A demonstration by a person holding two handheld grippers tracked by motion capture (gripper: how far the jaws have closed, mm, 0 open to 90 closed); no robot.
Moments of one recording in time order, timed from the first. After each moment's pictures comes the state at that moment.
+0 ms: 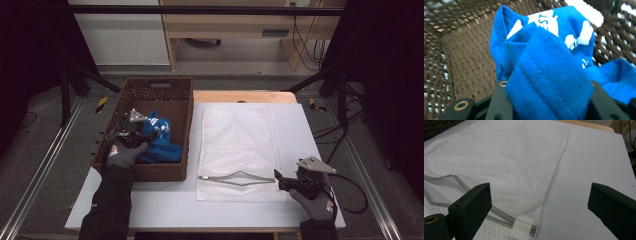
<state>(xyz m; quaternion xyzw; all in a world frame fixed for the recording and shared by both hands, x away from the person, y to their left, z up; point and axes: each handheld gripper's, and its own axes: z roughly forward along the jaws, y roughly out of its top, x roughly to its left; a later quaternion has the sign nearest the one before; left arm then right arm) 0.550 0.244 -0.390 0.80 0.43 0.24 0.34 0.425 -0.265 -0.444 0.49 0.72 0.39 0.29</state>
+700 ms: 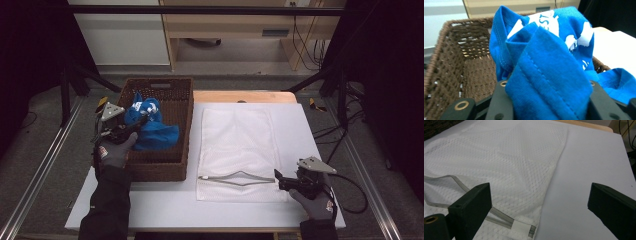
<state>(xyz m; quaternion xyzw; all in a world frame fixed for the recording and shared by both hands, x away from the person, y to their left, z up) 0.534 0.268 -0.363 0.69 0.46 0.28 0.48 0.425 -0.266 -0.445 0.49 0.72 0.39 0.29</state>
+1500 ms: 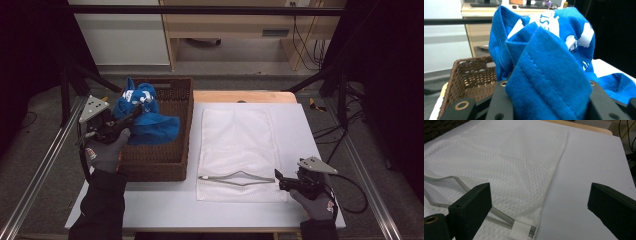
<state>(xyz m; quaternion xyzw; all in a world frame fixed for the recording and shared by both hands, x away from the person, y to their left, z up) 0.484 0.256 -0.298 0.65 0.42 0.31 0.55 0.423 -0.266 -0.442 0.48 0.72 0.39 0.30</state>
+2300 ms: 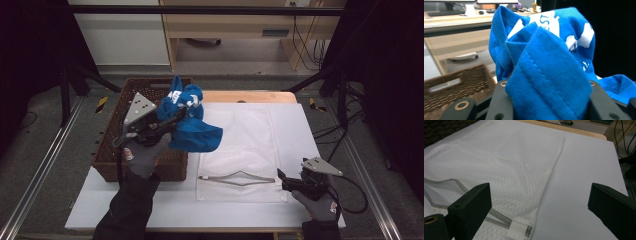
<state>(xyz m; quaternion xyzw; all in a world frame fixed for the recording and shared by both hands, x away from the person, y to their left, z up) 0.469 0.150 -0.276 0.70 0.34 0.27 0.57 0.418 -0.271 -0.436 0.49 0.71 0.40 0.31</state>
